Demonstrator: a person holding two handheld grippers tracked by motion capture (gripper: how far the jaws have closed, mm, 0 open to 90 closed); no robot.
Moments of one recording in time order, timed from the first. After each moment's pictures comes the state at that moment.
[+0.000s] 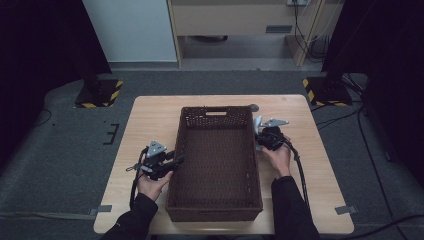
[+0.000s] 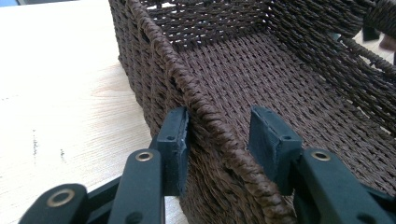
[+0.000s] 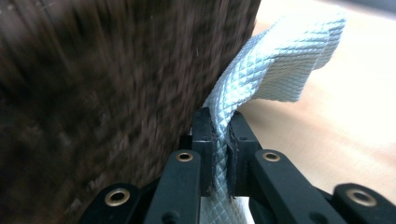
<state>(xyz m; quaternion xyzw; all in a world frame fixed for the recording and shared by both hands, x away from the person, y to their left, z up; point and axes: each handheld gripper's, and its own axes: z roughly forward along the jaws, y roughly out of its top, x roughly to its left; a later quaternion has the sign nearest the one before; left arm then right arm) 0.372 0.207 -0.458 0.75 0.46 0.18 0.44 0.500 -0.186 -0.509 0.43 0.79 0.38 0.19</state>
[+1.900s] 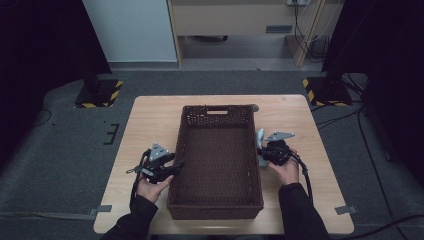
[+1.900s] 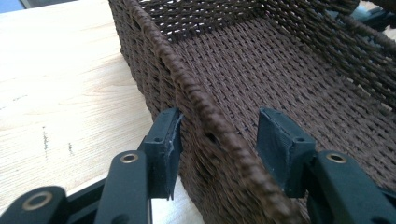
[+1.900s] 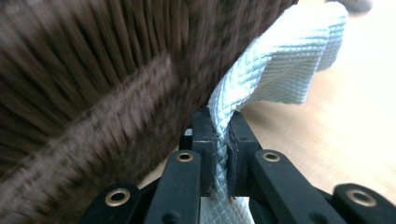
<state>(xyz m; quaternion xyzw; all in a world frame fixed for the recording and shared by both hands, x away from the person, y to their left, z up) 0.359 0.203 -0.454 0.77 0.44 0.19 0.41 0.446 -0.196 -0.502 0.40 0.82 0.37 0.16</state>
